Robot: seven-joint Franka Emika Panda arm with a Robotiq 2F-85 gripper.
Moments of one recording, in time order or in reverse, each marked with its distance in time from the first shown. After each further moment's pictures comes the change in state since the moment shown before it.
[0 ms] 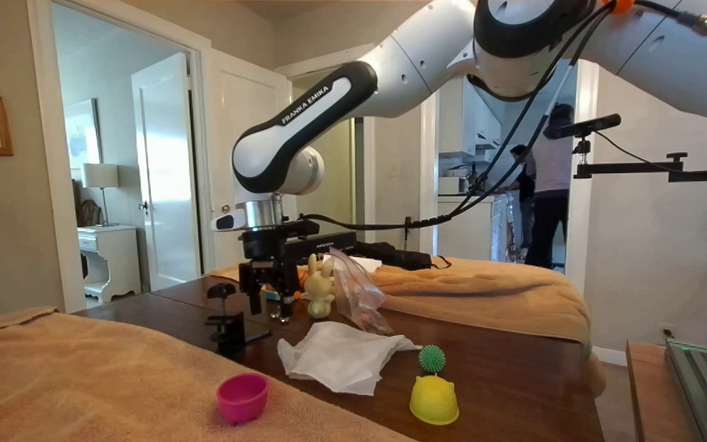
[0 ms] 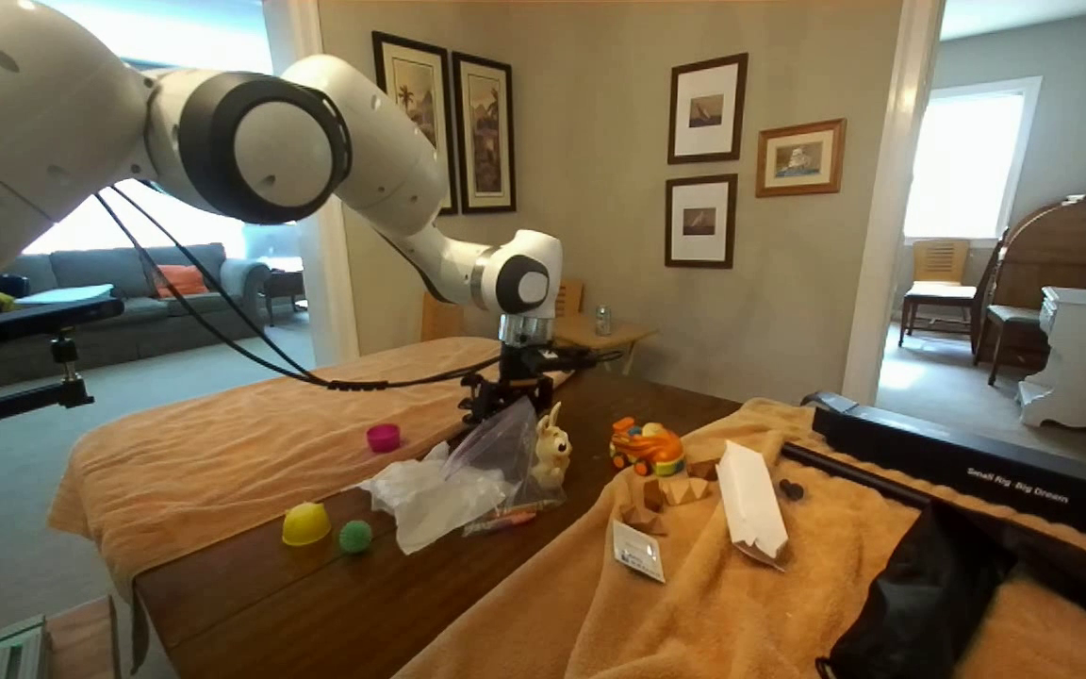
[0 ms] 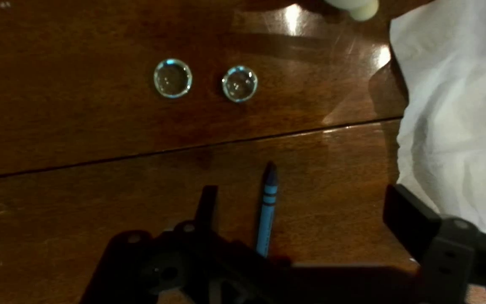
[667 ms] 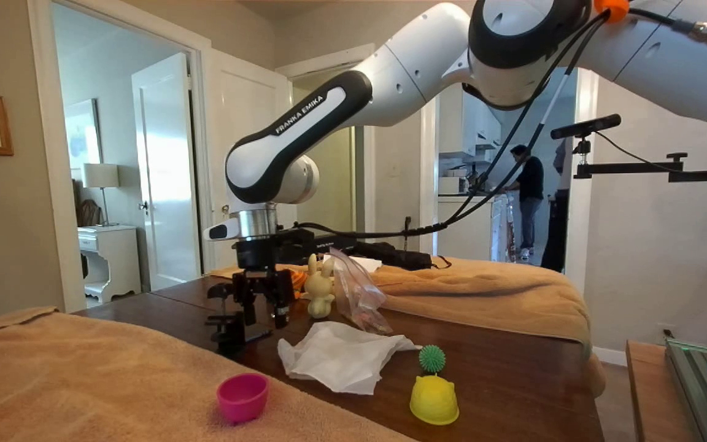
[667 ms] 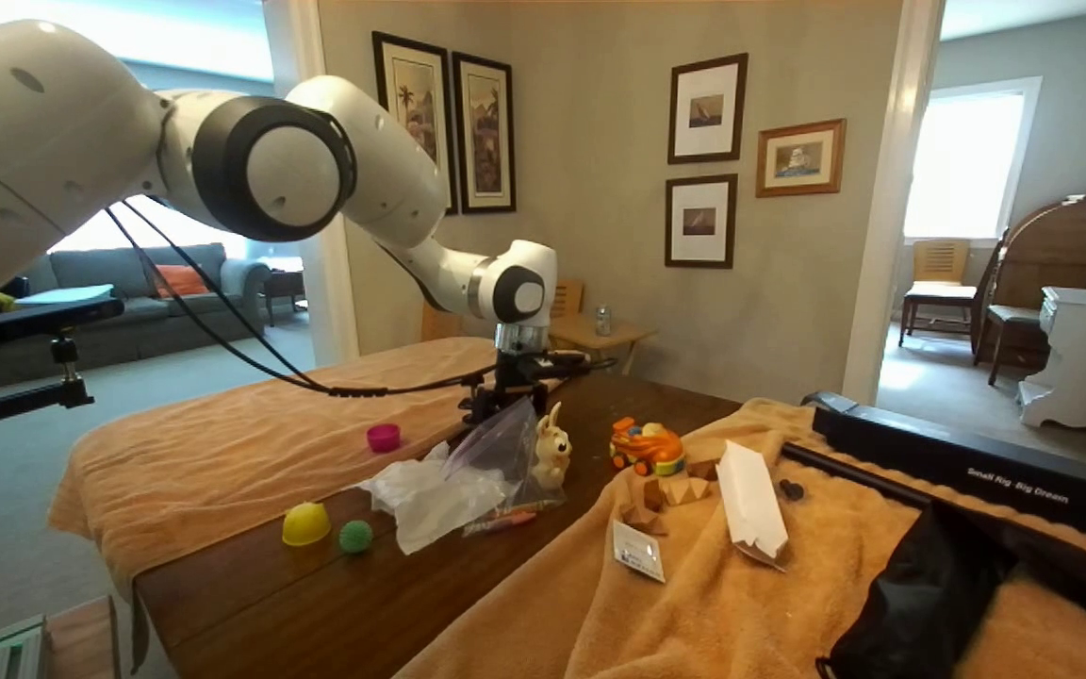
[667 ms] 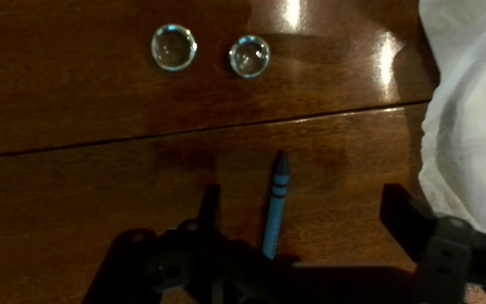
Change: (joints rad) arm 0.021 0.045 0.000 0.037 -0.001 0.006 0.000
